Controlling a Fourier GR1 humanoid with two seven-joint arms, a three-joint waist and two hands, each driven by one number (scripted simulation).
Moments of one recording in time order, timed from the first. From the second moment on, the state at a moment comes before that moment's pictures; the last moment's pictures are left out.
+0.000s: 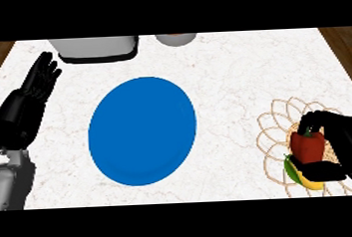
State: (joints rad) left arm -0.25 0.32 0.07 -1.60 0.08 -0.03 0.11; right arm 0.04 -0.37 0.03 -1.88 0.89 0.14 0.13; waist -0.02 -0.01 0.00
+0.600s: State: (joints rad) left arm -0.28 0.31 0.08 -1.59 0.08 -0.05 0.11; right arm -0.14 -0.13 0.28 -2.14 0.84 0.28 0.38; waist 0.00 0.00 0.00
